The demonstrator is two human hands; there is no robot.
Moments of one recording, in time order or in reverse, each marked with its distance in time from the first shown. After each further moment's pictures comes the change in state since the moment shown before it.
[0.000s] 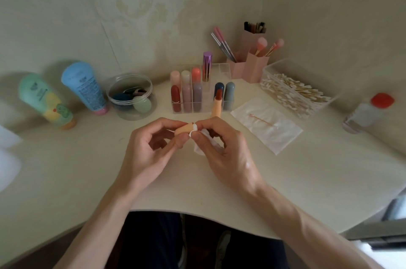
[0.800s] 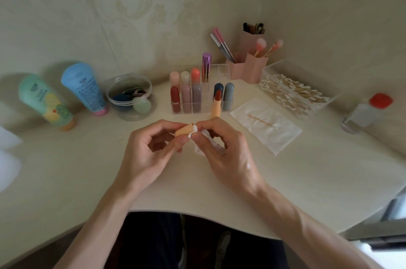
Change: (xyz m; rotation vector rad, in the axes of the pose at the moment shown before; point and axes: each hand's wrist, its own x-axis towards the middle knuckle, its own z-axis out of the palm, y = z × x) left_hand 0.000 -0.003 -0.001 -0.028 -0.011 0.015; right_hand 0.000 -0.002 -0.002 0.009 -0.003 0.002
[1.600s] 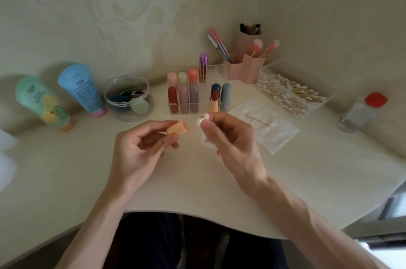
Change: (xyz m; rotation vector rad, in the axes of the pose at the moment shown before) left_hand -0.003 0.000 -0.001 -0.072 0.143 -0.003; right_hand 0.003 -0.010 -0.014 0.345 0.047 0.204
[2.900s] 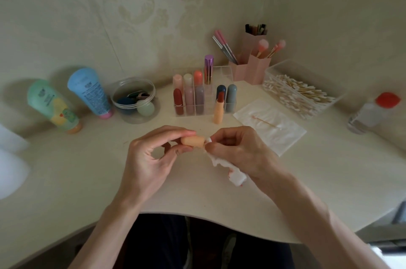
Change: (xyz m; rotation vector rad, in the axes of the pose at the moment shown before) left_hand -0.004 0.000 0.000 0.246 -0.097 0.302; right_hand 0.007 -0.010 -0.017 -0.285 -0.158 0.474
